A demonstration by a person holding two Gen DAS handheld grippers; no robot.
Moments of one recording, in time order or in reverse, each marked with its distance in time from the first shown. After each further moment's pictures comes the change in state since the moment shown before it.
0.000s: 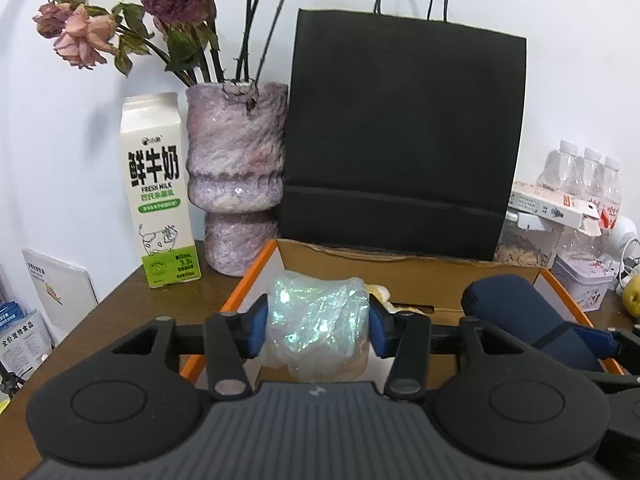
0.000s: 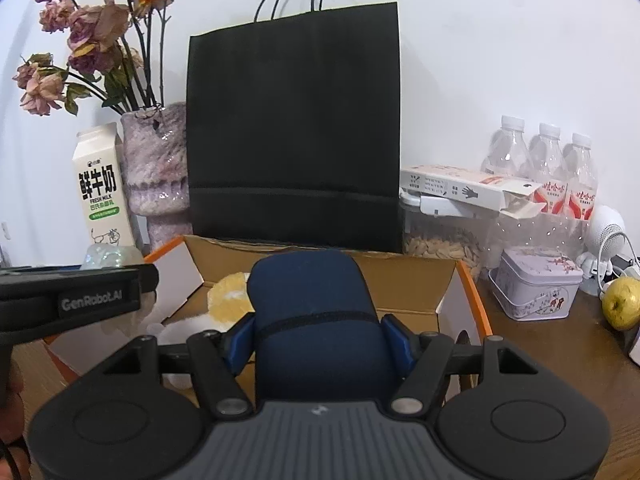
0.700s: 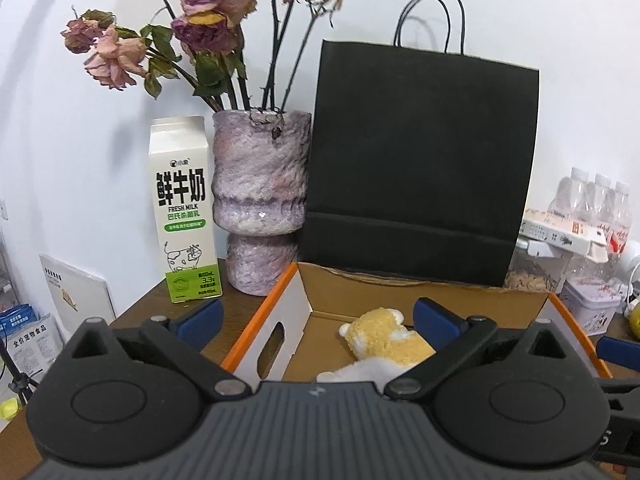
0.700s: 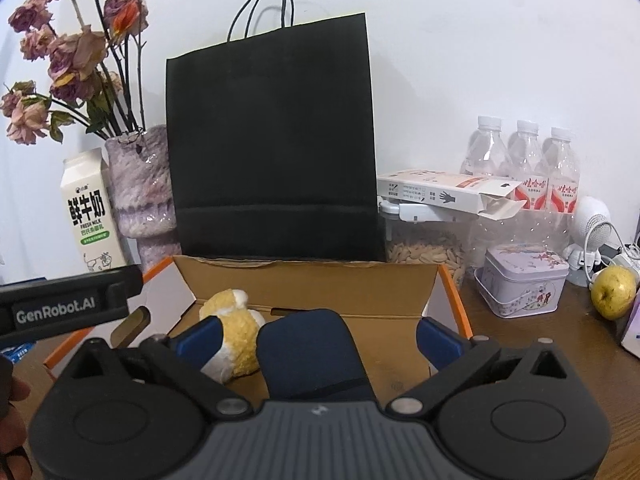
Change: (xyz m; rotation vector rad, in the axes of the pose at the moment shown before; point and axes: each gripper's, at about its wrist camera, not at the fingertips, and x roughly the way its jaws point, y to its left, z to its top) left arm -0.017 0.006 0.005 -0.035 -0.057 0.044; right arm -0.013 -0.009 0.005 0.064 -0.029 -0.018
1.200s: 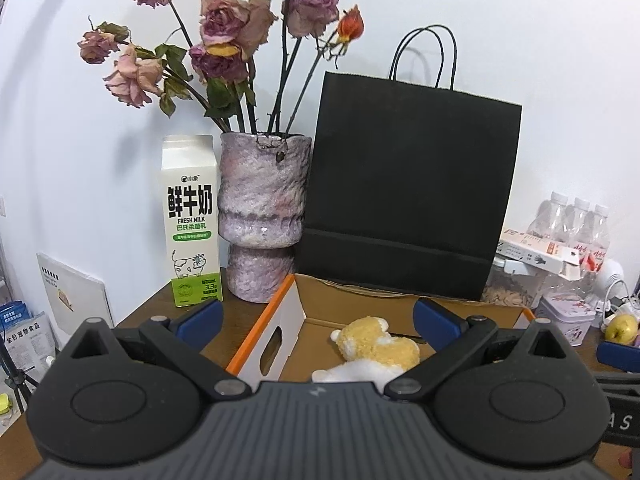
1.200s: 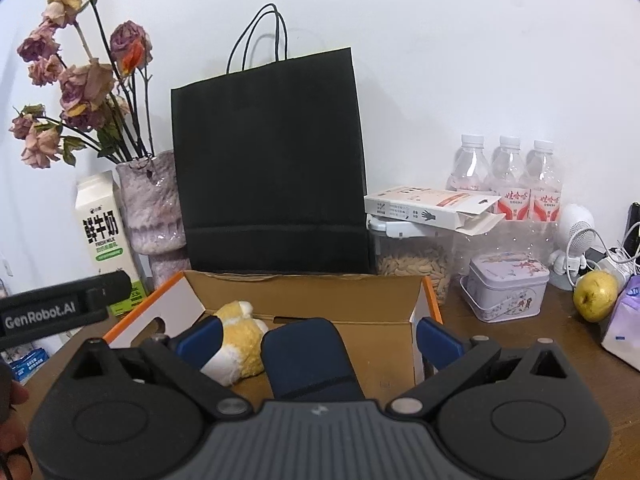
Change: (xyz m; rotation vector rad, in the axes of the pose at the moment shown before) left arm -0.039 0.010 0.006 -0.029 -0.031 -0.038; right arm -0.041 -0.010 0.008 0.014 -0.021 0.016
